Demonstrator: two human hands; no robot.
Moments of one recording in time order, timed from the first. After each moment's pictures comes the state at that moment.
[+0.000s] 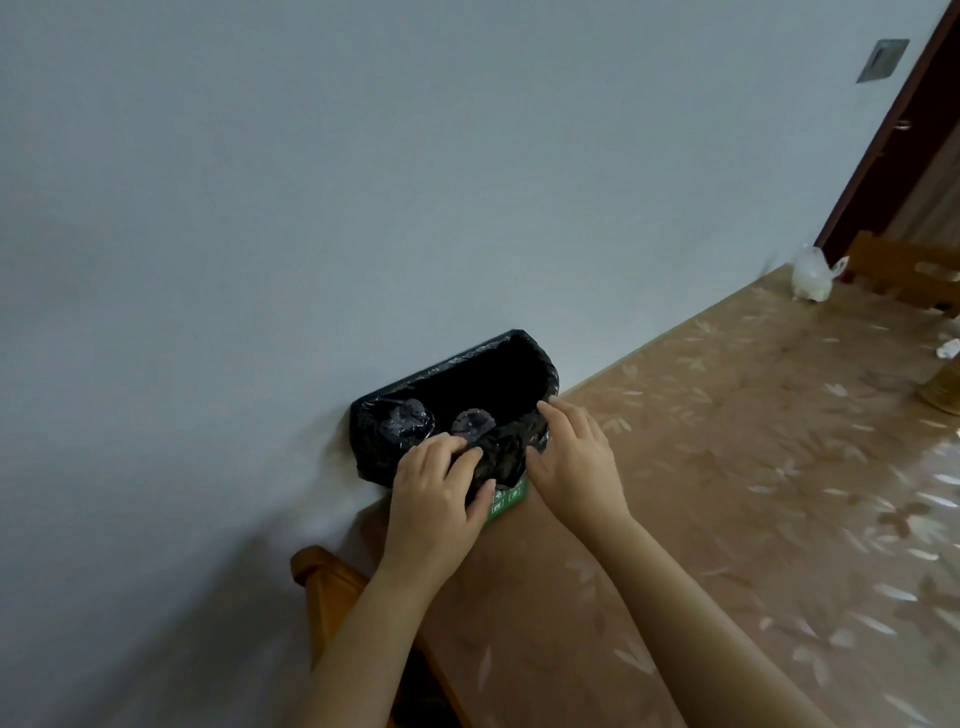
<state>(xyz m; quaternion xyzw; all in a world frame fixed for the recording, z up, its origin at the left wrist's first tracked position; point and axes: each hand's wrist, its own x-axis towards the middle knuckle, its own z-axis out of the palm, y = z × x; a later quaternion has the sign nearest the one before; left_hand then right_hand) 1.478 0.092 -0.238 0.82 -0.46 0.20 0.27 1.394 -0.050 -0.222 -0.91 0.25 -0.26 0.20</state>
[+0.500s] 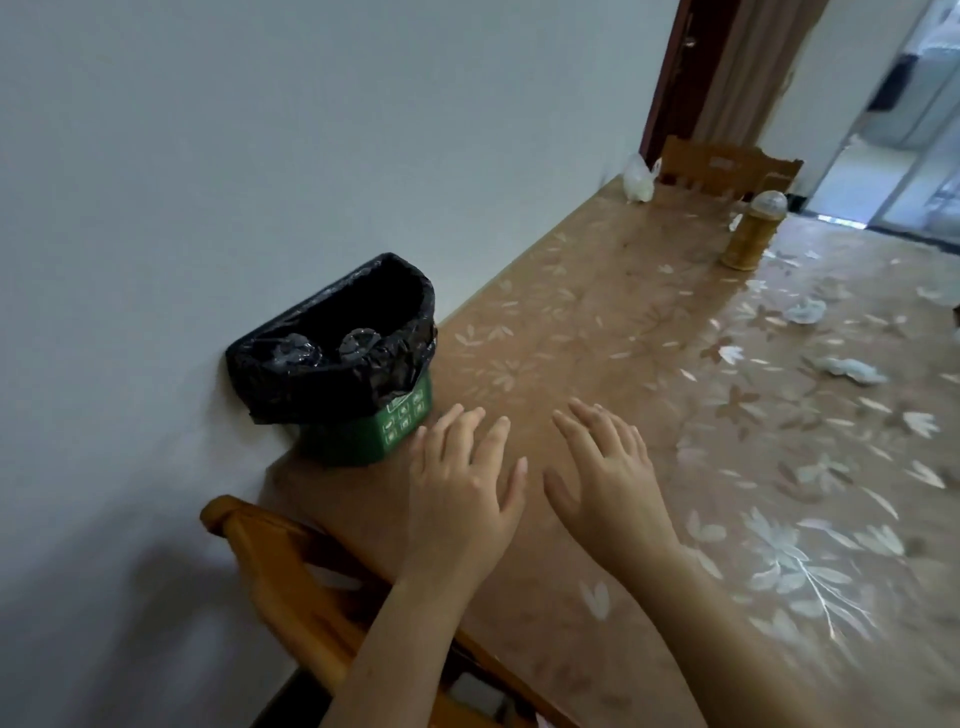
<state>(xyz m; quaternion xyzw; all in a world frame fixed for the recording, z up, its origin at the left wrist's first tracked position) 1.341 0.116 -0.230 0.76 -0.56 0.11 0.31 1.218 0.040 -0.222 -0.89 0.40 -0.22 0.10</state>
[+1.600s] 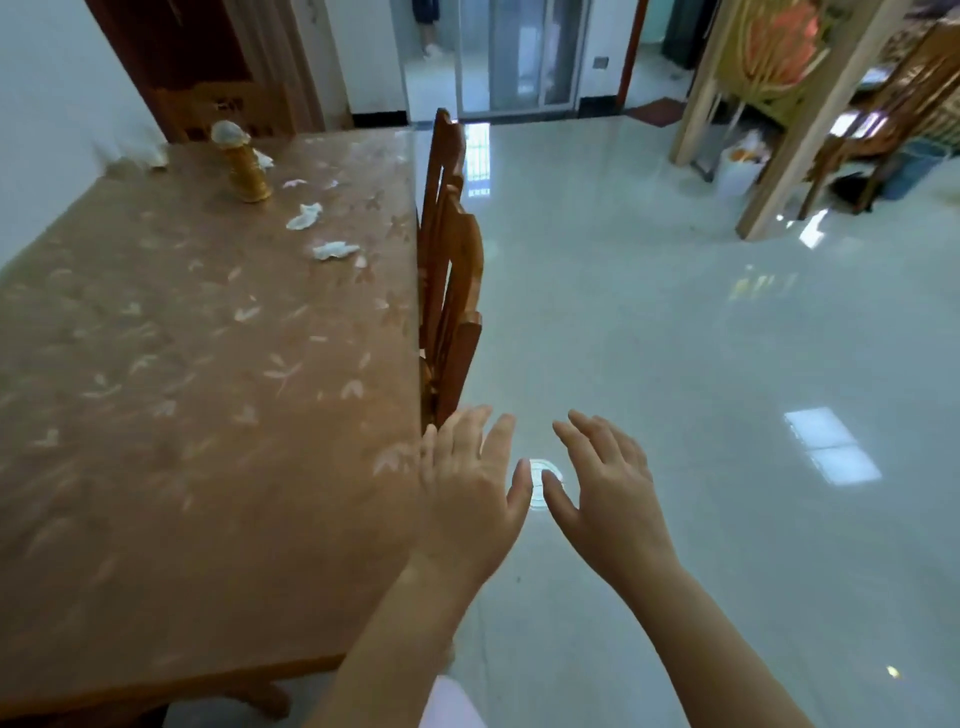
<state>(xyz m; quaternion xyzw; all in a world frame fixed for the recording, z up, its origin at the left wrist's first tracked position) 0.756 0.138 -0.243 0.53 -0.80 -0.05 0.29 0.626 0.165 -0.249 -0.66 0.70 -0.26 0.08</state>
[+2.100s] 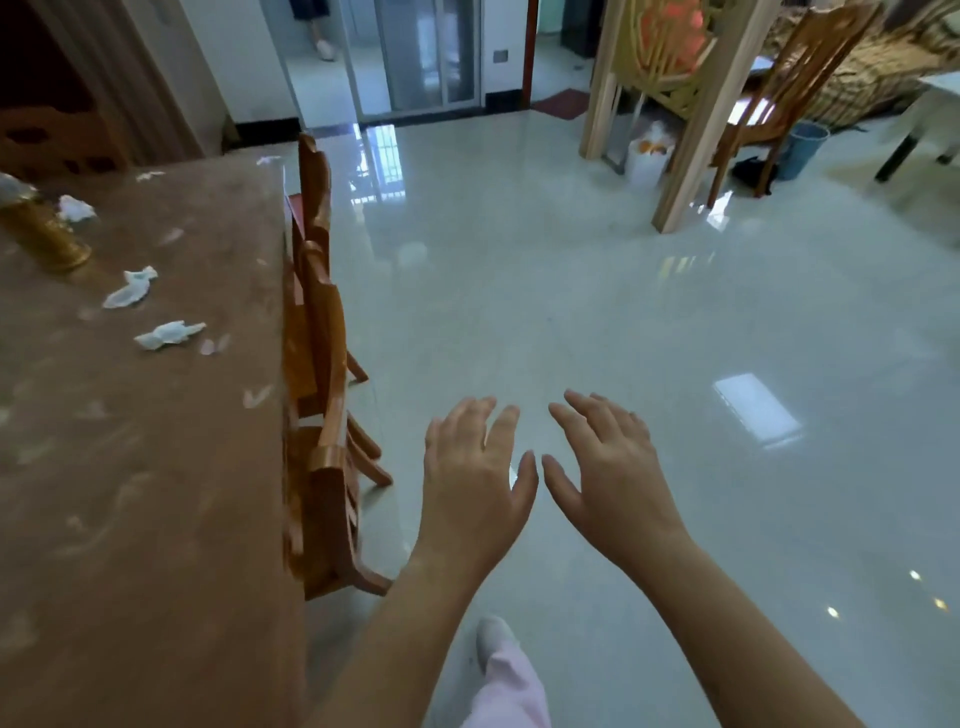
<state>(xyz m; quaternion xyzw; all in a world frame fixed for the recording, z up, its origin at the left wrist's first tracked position) 0.592 -0.036 -0.258 0.45 -0.84 -0.11 0.28 0.470 0.010 -0.248 -0.63 0.75 -0.23 0.03</state>
